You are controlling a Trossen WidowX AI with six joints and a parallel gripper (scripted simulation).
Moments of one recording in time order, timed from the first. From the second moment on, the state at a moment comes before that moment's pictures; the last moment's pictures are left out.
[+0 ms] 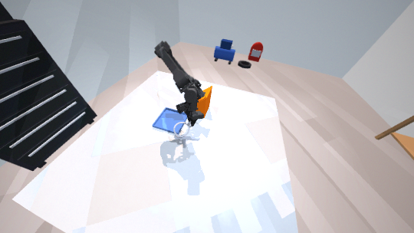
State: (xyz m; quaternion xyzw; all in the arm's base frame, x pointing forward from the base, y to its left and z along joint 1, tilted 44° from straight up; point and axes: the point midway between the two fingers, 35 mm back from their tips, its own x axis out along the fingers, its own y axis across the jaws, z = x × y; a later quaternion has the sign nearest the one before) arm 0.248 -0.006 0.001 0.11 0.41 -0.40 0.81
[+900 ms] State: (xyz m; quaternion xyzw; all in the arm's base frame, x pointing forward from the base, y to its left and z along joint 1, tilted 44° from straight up) arm 0.235 -0.028 0.024 0.02 0.58 -0.24 0.78
